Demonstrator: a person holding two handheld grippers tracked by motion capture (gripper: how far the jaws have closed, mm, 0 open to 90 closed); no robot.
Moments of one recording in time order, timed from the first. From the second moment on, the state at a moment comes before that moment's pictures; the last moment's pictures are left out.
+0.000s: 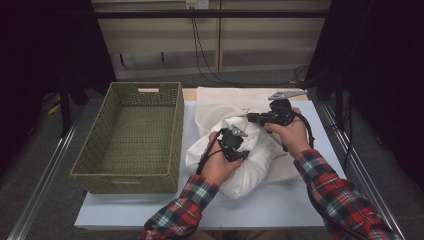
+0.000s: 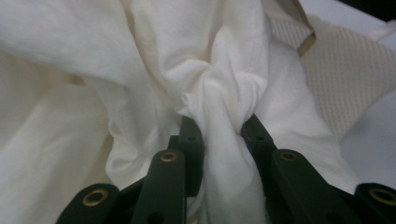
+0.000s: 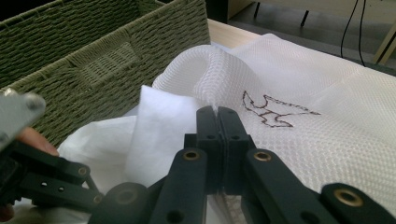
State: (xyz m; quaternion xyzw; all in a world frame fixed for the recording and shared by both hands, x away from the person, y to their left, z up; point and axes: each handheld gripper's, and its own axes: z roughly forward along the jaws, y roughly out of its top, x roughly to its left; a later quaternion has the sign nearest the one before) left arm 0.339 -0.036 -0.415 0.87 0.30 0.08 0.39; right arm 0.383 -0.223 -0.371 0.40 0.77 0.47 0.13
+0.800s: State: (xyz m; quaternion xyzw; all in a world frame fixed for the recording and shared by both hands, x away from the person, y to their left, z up) left arm 0.323 -0.035 -0.420 0.86 0.33 0.07 0.38; right arm 0.382 -0.230 -0.373 0.41 0.77 0.48 0.13
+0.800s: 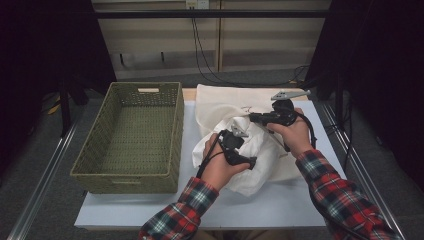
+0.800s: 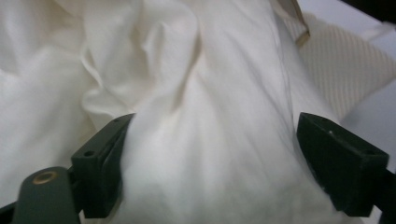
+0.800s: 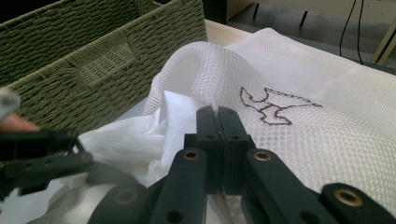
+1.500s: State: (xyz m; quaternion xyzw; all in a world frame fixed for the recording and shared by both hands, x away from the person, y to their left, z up) left arm 0.331 -0.038 -0.431 0.86 0.34 0.05 0.38; right arm 0.380 -0.228 -0.373 0.41 0.77 0.48 0.12
